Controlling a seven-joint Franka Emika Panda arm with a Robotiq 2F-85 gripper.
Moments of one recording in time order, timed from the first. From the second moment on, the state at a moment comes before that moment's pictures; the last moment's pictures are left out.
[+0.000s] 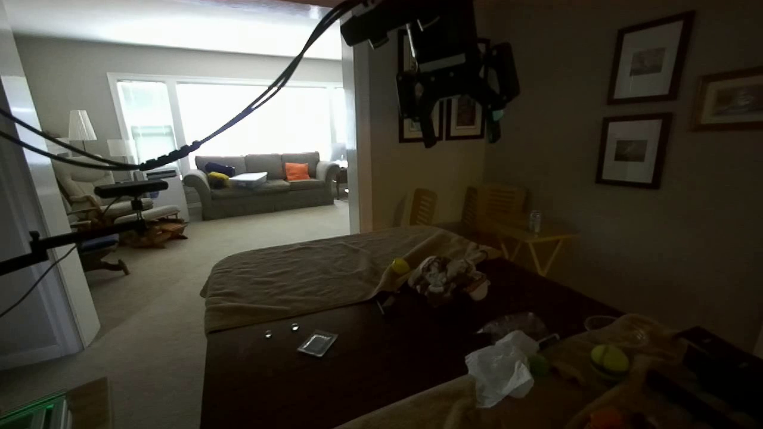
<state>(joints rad) -0.09 -0.13 -0.25 -1.96 -0.01 2.14 -0.47</state>
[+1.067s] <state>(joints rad) -0.22 0.27 -0.22 -1.56 0.14 2.25 -0.53</state>
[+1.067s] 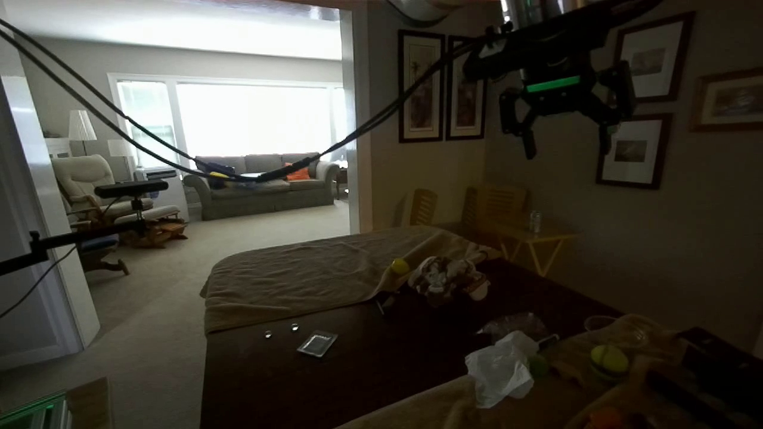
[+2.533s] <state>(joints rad) -0.34 0.66 -0.13 -0.95 0.12 1.81 -0.34</state>
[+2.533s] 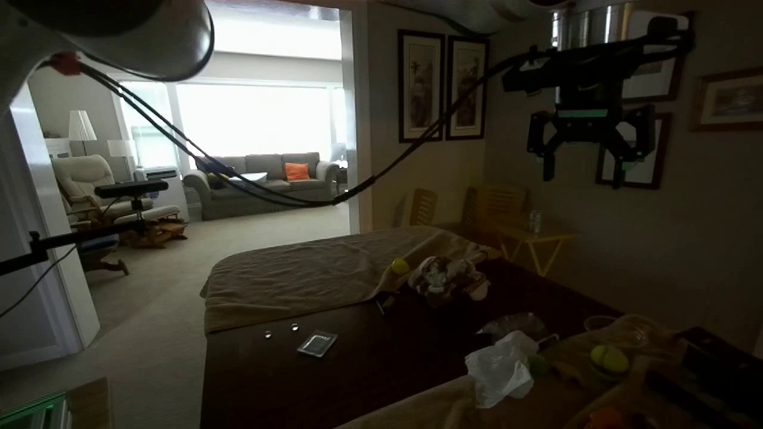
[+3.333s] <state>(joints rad) -0.32 0.95 -0.14 -0.58 0.04 1.76 -0.30</state>
